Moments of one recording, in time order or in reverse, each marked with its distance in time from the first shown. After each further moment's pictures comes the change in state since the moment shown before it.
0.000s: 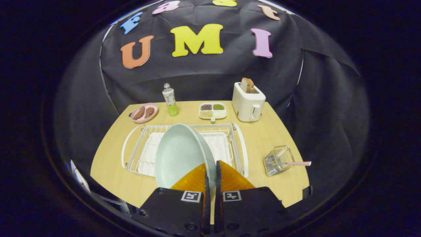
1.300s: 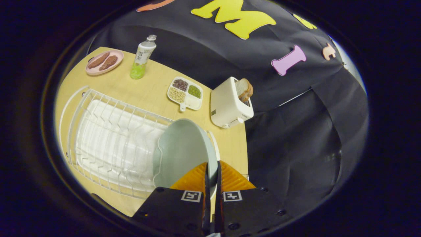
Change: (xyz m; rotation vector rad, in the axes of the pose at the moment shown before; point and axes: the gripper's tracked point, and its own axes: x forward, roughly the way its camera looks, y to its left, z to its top) arm 0.090 0.003 0.117 -0.416 0.258 -0.656
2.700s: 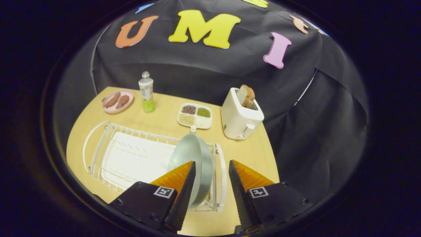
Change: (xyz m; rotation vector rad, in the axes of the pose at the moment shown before) arm 0.023 -0.025 -0.012 0.156 -0.126 0.319
